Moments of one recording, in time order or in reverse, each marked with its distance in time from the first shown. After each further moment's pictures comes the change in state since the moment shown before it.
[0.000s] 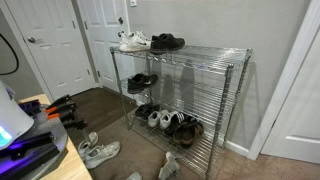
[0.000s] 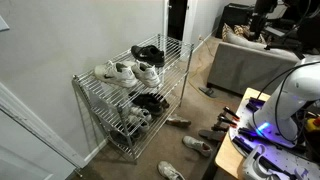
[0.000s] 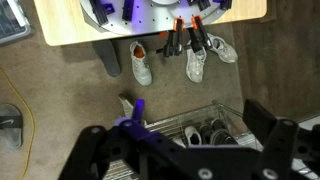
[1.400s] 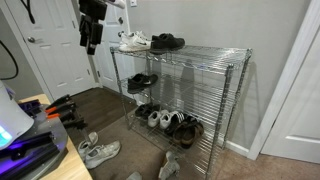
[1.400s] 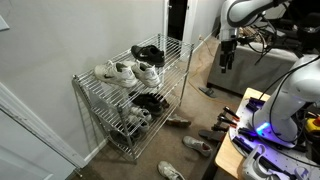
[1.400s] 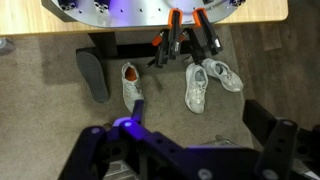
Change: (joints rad) arm 0.095 0.396 0.052 -0.177 0.095 0.381 -0.001
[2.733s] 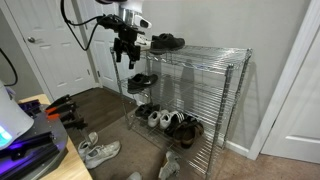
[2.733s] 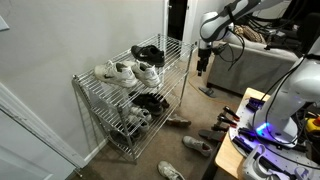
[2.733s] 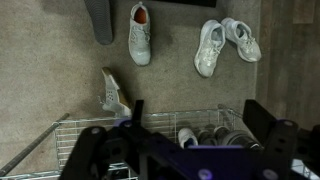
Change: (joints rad) arm -0.001 0.428 0.077 0.200 0.094 0.377 -0.197
